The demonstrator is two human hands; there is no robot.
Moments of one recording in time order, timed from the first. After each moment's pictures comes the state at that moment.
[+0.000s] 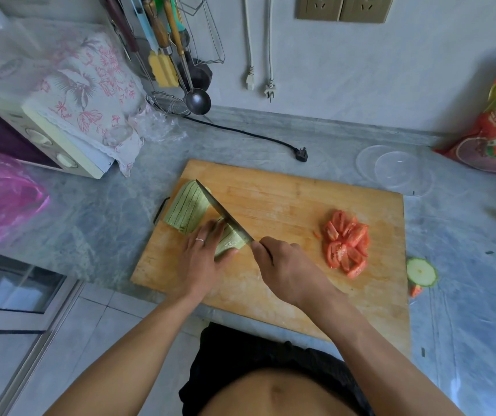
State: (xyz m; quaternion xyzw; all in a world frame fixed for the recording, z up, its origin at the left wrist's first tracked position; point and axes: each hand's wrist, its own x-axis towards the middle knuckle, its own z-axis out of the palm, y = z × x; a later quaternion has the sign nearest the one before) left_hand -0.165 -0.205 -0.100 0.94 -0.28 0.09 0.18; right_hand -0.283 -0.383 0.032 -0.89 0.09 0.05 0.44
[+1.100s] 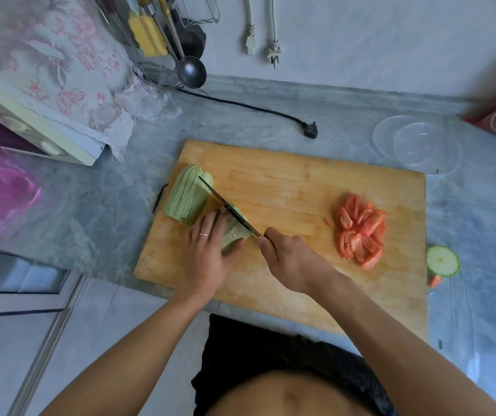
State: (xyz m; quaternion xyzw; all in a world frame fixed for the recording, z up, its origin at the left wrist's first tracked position) left_hand -0.169 -0.214 -0.107 0.93 -0.28 0.16 0.19; right_hand -0.260 -0.396 -0.015 -0.89 0.09 0.12 0.43
